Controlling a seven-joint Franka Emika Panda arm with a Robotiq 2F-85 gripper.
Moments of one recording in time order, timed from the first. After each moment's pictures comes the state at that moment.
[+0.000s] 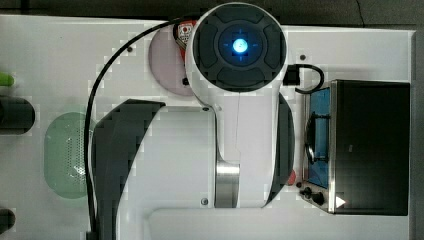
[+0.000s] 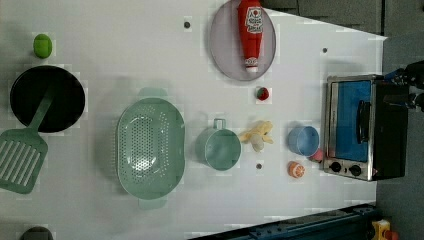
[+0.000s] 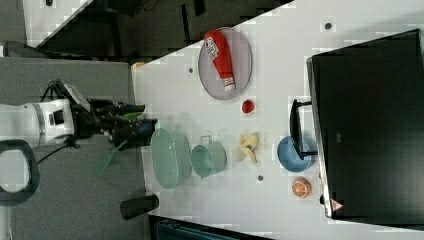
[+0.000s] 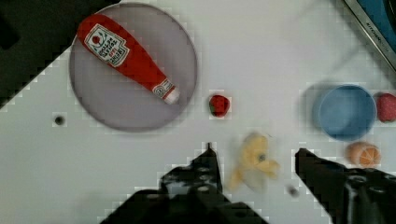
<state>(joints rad) 0.01 -0.03 -0.01 -1.79 0.00 0.18 -0.07</state>
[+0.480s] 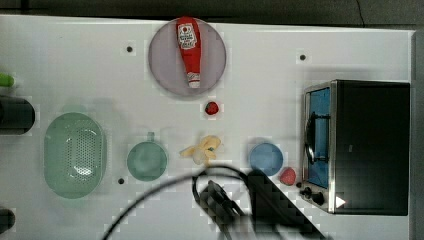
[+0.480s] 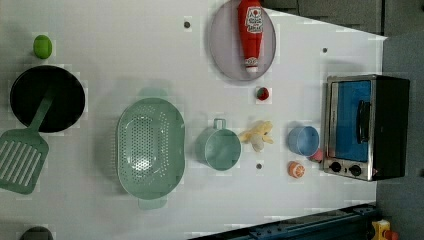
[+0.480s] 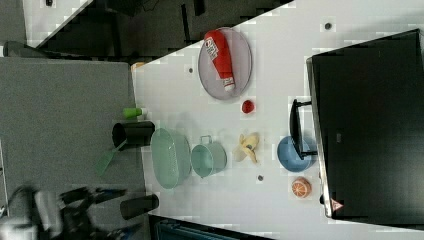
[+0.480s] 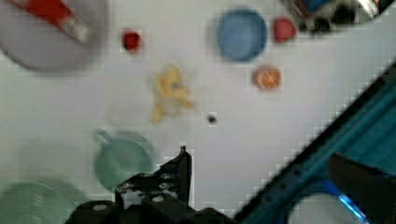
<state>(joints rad) 0.00 -0.60 -0.05 -2.07 -0.04 -0.06 -0.03</state>
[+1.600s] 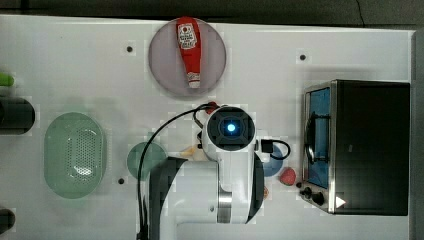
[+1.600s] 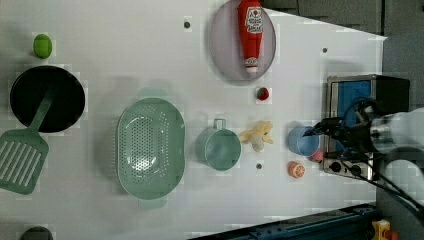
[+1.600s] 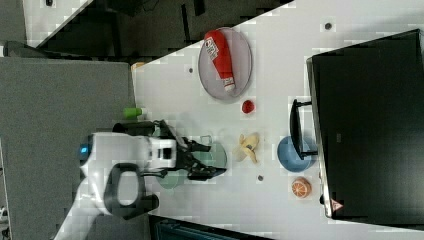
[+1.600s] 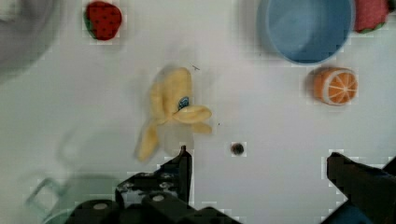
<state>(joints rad) -0.03 -0.07 0.01 -2.37 -0.02 0.53 -0.02</state>
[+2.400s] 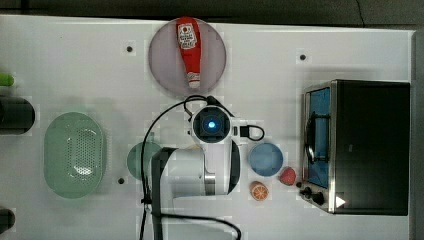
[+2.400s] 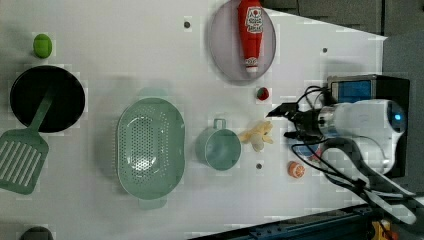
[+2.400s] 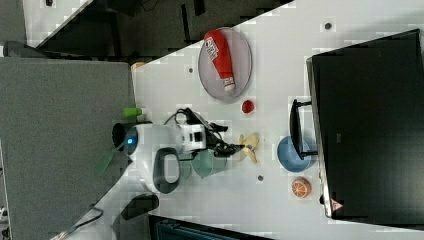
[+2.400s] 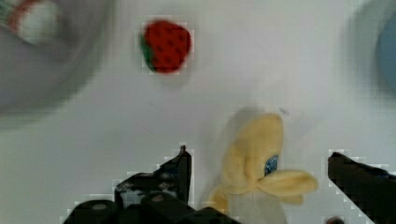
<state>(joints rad) -0.02 0.24 0.06 -2.39 -0.02 0.97 0.03</state>
